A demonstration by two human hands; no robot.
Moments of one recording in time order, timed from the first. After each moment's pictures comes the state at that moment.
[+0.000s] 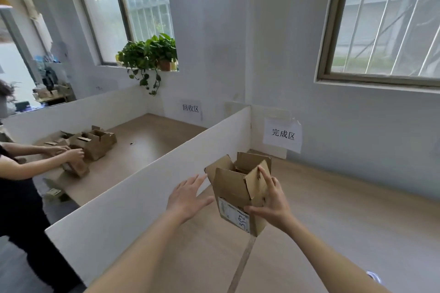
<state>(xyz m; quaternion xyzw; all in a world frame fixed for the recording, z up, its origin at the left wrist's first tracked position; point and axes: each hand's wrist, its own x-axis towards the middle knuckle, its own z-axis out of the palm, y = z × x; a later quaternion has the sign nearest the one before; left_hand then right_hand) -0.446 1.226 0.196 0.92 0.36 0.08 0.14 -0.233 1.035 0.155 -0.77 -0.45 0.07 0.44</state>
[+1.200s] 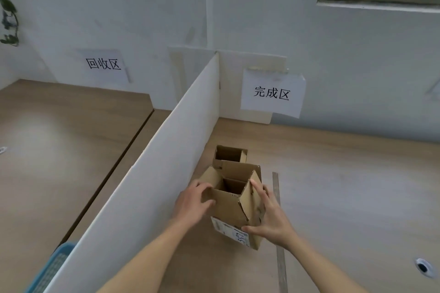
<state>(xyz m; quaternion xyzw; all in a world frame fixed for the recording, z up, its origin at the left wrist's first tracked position) -0.165 1.548 -0.058 0.94 0.19 0.01 0.28 -0.085 1.298 -0.053 -0.87 -0.27 0.19 0.36</state>
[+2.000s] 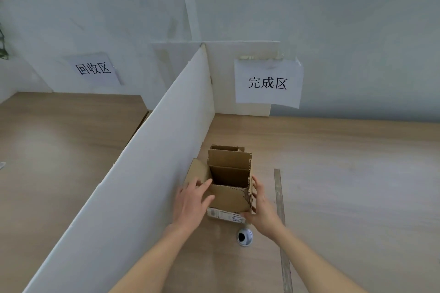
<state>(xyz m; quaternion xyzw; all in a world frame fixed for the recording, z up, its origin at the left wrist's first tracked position) -0.128 1.536 -0.069 0.97 0.18 0.05 0.17 -0.039 1.321 -0.106 -0.84 -0.20 0.23 0.44</state>
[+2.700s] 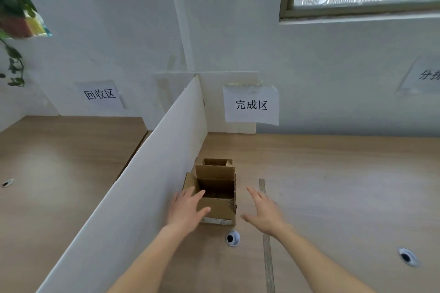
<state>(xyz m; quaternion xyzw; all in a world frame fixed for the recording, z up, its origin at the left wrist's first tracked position) -0.164 1.500 -0.011 0.97 0.20 -0.04 0.14 -0.059 1.268 -0.030 -0.93 -0.24 0.18 0.20</state>
